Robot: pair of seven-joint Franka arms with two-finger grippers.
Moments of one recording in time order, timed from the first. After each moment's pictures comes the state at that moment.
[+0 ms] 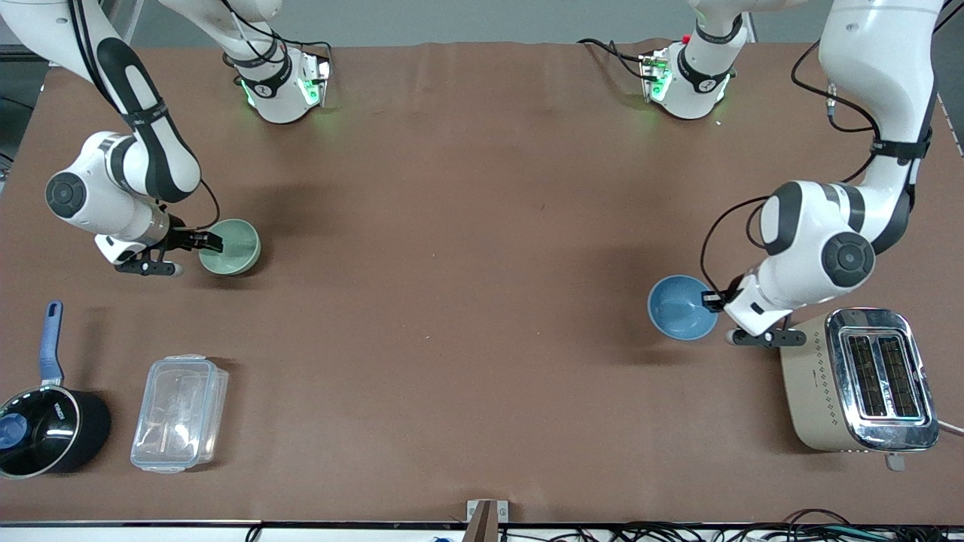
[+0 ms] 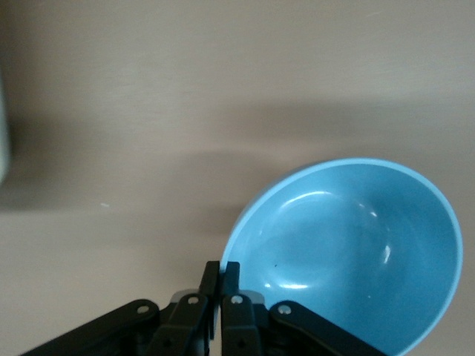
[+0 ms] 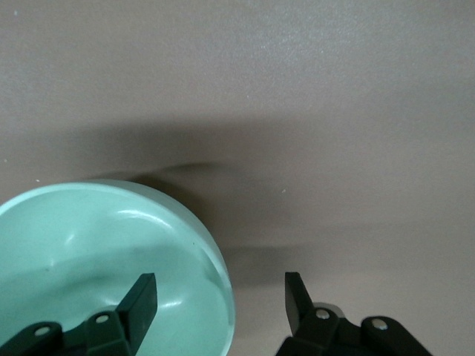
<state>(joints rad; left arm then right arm) 0.02 0.38 -0.20 -1.89 0.01 2.20 -0.15 -0.18 0.22 -0.07 -2.42 0.00 2.48 -0.17</state>
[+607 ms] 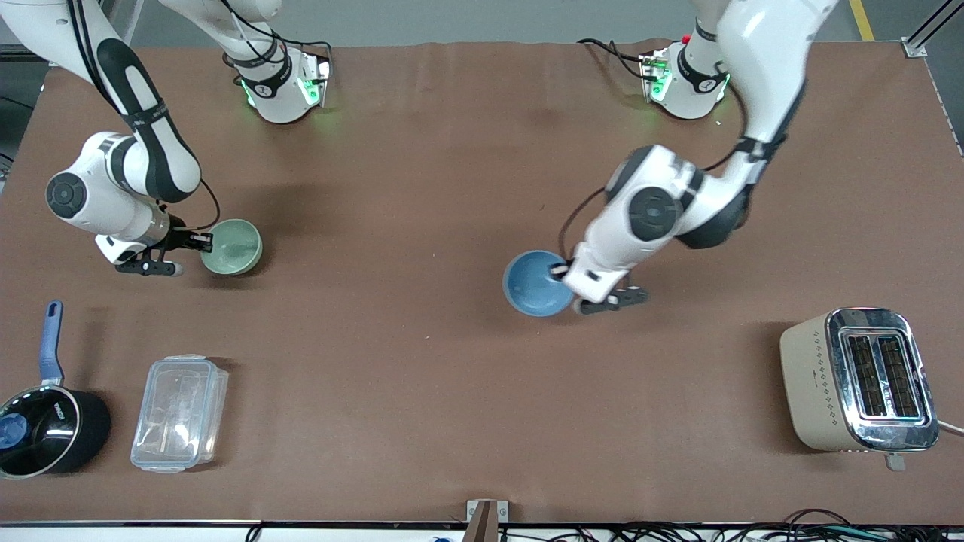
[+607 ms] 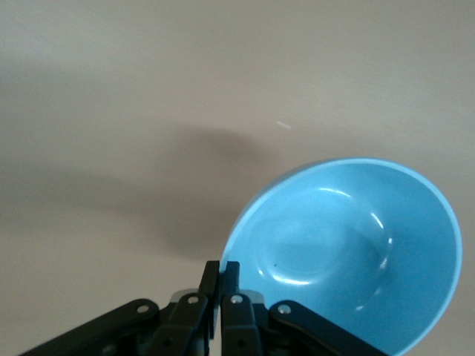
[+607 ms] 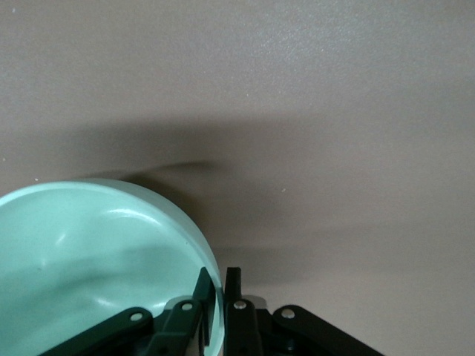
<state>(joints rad) -0.24 0.53 -0.42 -1.71 0.01 2.21 -0.87 -0.18 0.22 -0.06 -2.42 0.00 2.48 -0.17</state>
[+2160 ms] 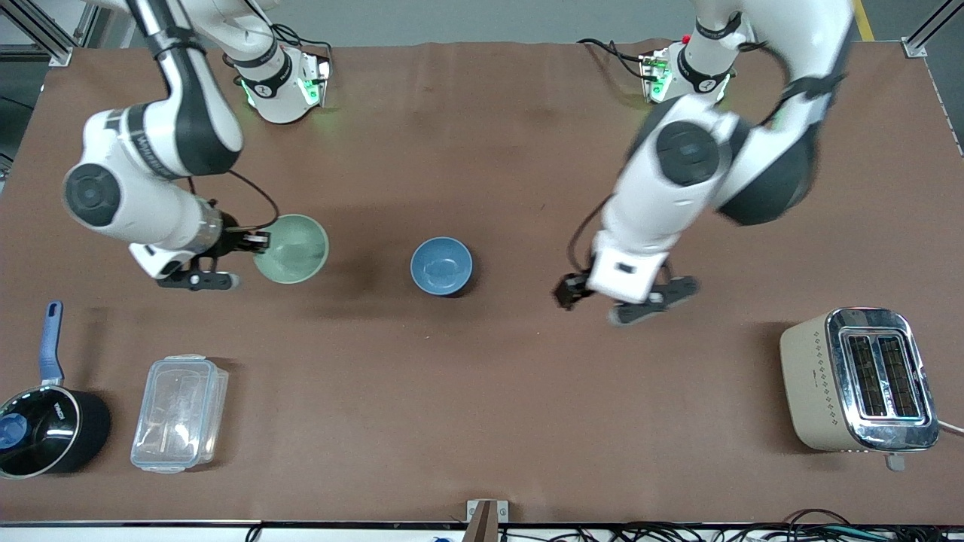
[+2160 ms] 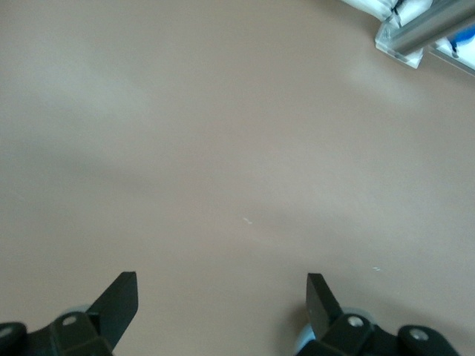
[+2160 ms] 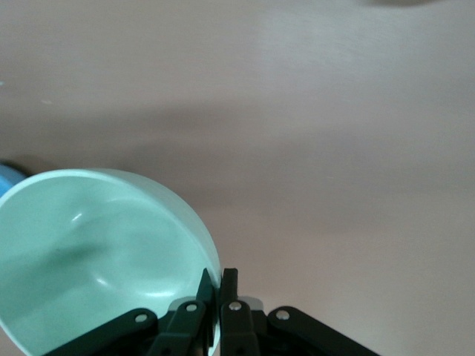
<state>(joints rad) -0.20 0.39 -0.33 -1.43 0.13 1.94 -0.90 0.26 0.13 -0.04 -1.97 0.10 1.92 0.23</state>
